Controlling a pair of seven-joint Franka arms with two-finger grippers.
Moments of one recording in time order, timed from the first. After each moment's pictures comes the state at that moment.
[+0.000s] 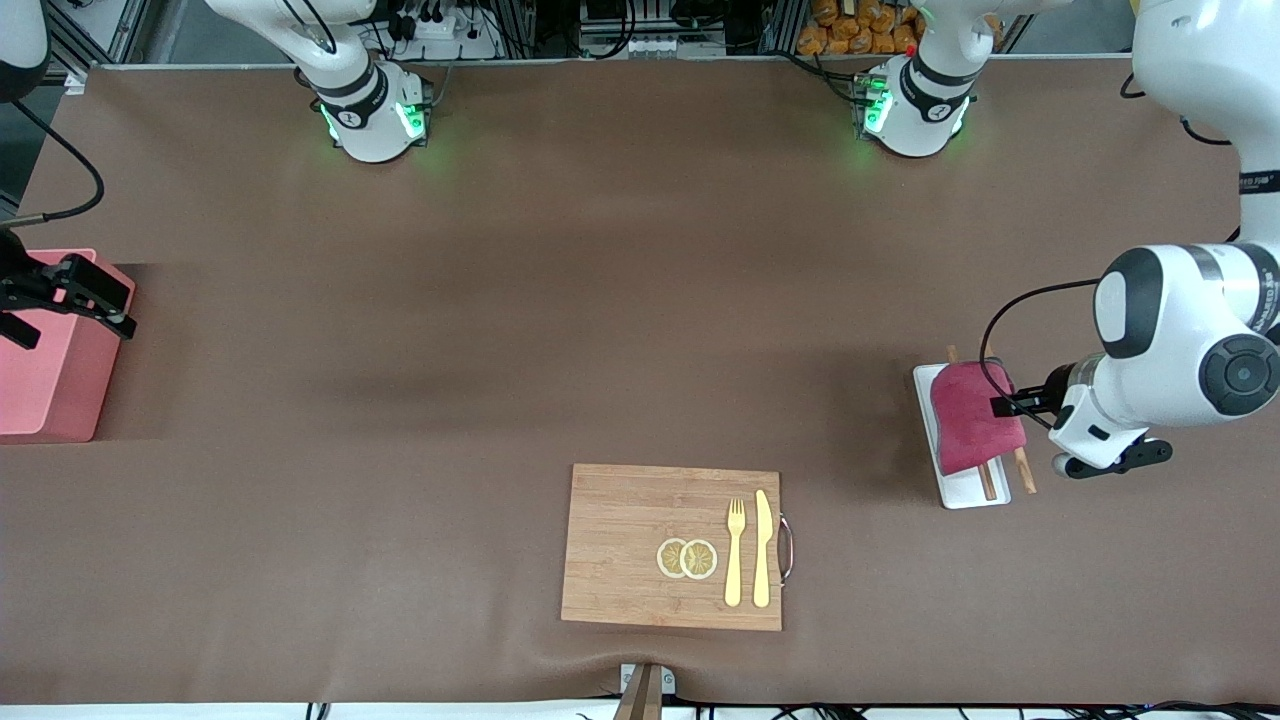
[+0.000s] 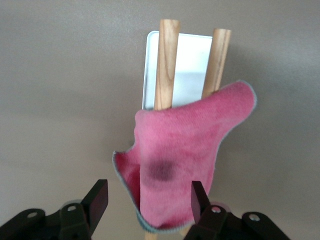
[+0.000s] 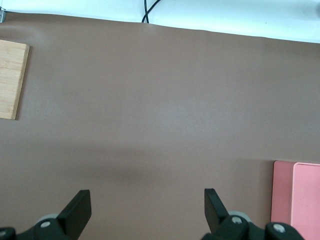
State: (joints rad) left arm -0.01 0.45 0.00 -1.67 0.03 1.92 -0.22; right arm -0.03 0.04 -0.03 -1.58 0.01 1.80 -0.17
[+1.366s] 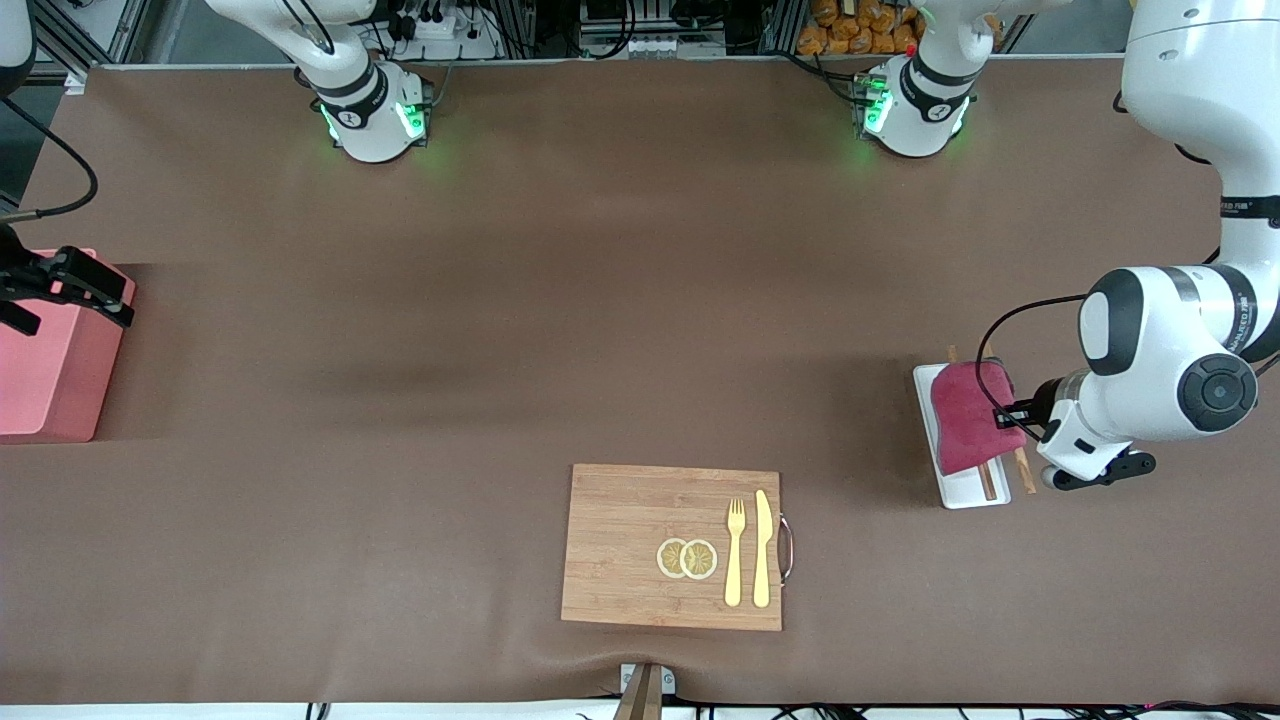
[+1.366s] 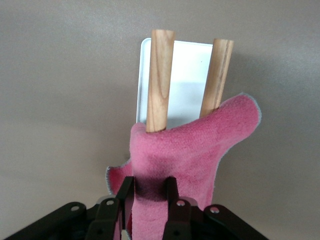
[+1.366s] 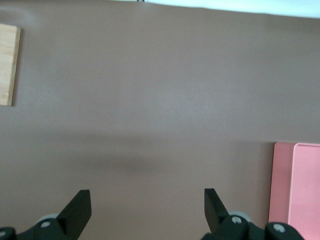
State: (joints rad) left arm -0.01 0.49 0.00 -1.66 0.02 1.96 -0.22; right arm -0.04 0.04 -0.04 -1.57 0.01 1.70 -0.17
